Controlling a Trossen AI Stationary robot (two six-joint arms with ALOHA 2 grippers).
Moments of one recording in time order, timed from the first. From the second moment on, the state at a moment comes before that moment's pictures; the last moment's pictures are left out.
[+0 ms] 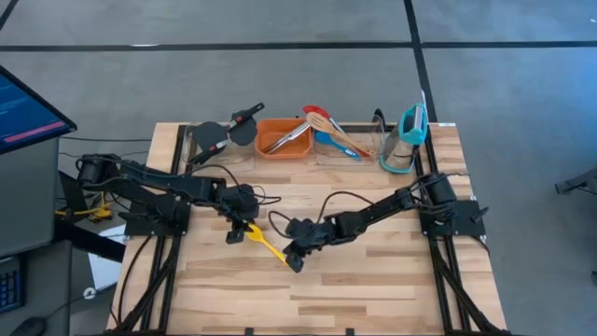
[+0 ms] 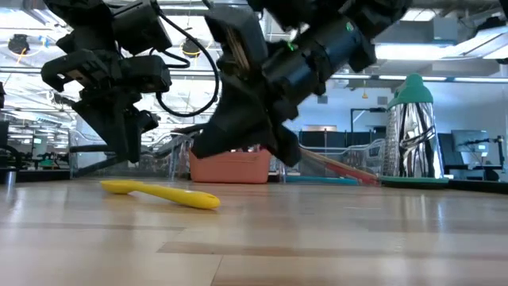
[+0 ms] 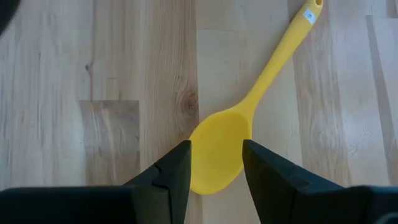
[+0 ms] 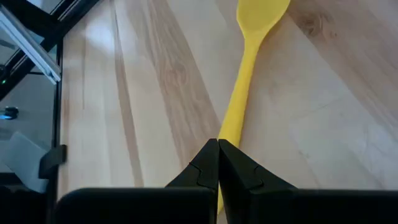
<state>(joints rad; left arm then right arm) 0.00 1.31 0.59 -0.34 0.19 -0.06 0.26 2.05 1.22 0.12 0.02 0.78</state>
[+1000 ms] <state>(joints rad) -0.20 1.62 0.60 0.05 0.26 -0.19 0.25 1.78 1.28 -0.23 0.38 0.47</state>
